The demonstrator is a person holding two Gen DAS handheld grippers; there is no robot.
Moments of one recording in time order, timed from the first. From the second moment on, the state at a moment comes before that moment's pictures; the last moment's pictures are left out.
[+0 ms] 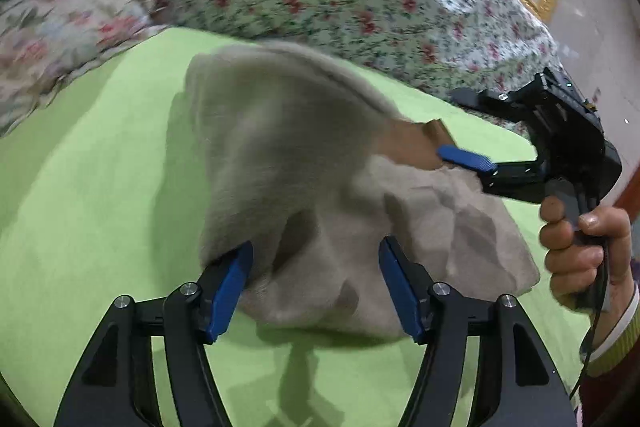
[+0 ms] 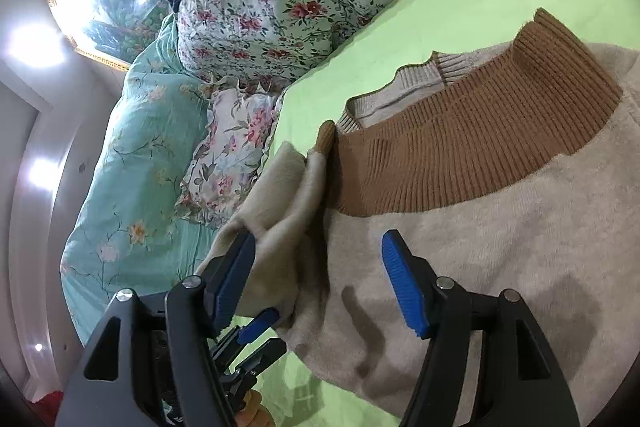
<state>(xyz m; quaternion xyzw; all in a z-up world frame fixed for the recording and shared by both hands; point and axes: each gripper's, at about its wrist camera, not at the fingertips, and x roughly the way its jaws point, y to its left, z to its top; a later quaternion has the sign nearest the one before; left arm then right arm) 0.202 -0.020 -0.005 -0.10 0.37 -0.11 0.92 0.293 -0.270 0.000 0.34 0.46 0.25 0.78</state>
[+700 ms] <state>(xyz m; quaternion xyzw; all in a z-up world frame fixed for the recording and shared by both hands) 0.226 0.107 -0.064 -0.35 0.38 -0.04 0.86 0.294 -0.218 0.004 0.31 0.47 0.28 0.78</state>
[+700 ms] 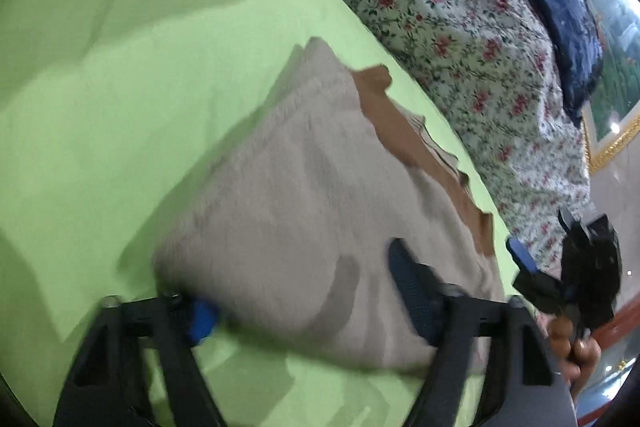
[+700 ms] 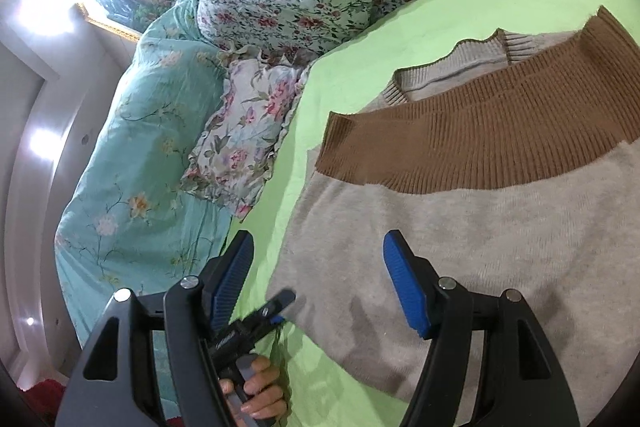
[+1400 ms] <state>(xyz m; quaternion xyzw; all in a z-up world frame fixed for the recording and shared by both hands) 0.270 -0.098 -0.005 -0.08 0.37 -0.24 0.89 0.344 -0.264 -0.019 0.36 0.50 0.31 0.73</state>
